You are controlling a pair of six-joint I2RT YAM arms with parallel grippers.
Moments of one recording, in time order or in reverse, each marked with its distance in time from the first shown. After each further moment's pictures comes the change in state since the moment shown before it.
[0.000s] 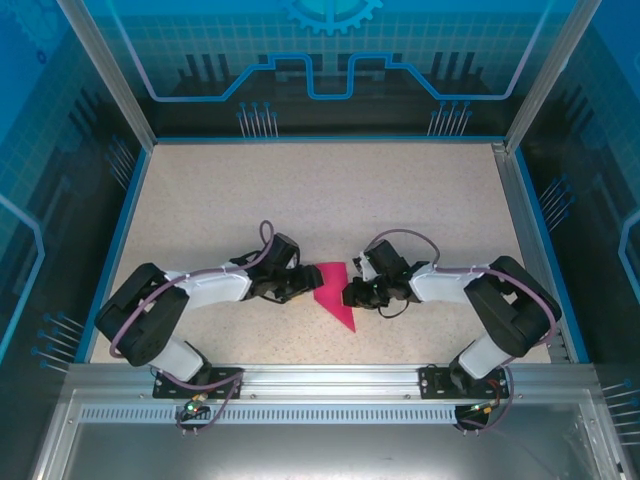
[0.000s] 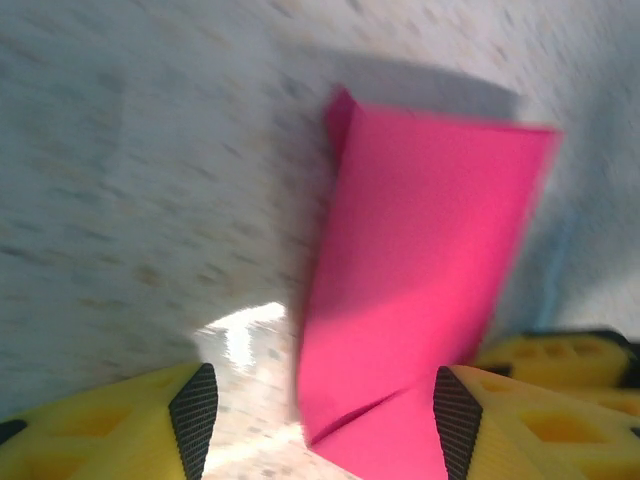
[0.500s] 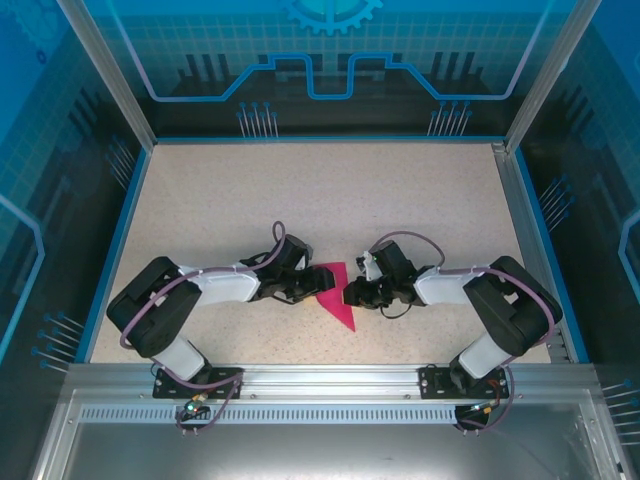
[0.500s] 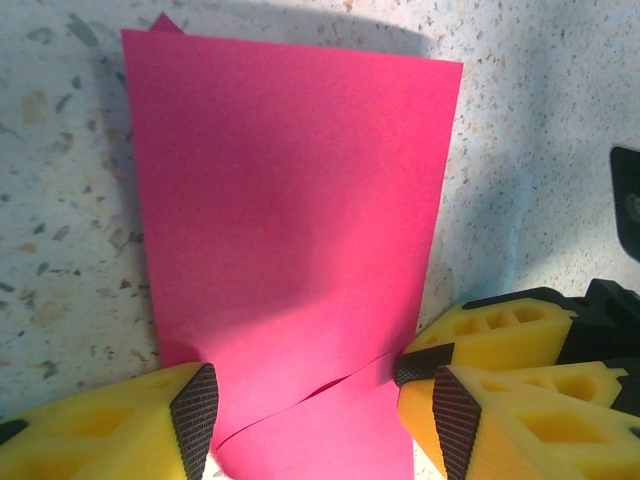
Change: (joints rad) left arm -0.040 0.066 0.017 0.111 0.058 -0.011; right arm -0.032 -0.001 -0.068 0.138 -0.068 0.021
